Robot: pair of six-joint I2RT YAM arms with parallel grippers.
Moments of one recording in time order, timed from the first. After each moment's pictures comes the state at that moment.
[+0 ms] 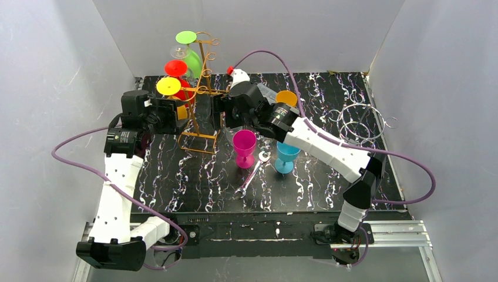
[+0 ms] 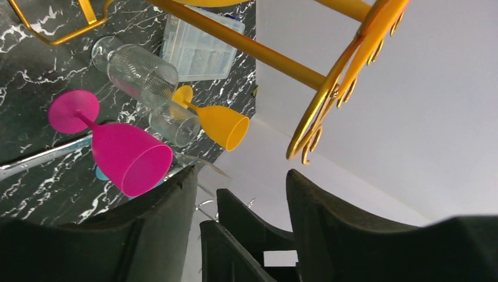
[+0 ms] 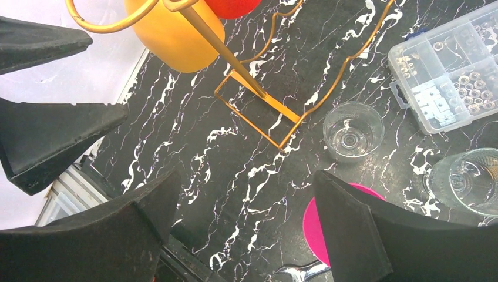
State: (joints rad) left arm -0.07 1.07 1.33 -0.88 0.14 -1.59; right arm 1.03 1.74 1.85 -0.59 0.21 0.51
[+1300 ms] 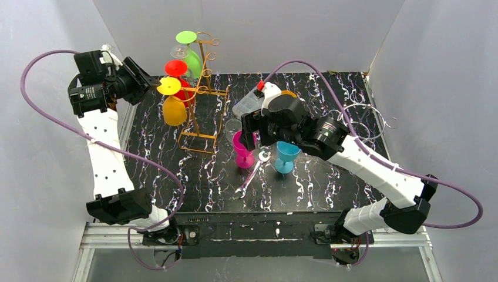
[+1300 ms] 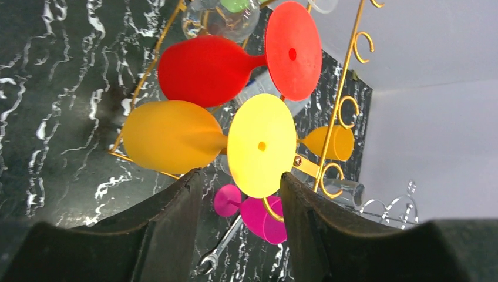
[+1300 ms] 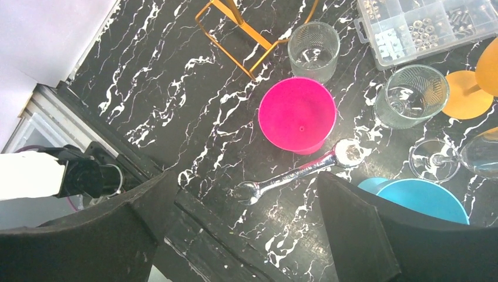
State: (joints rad) left arm 0.27 1.47 1.94 -1.11 0.41 -0.51; right arm 1.03 1.37 1.59 -0.76 0.14 0.41
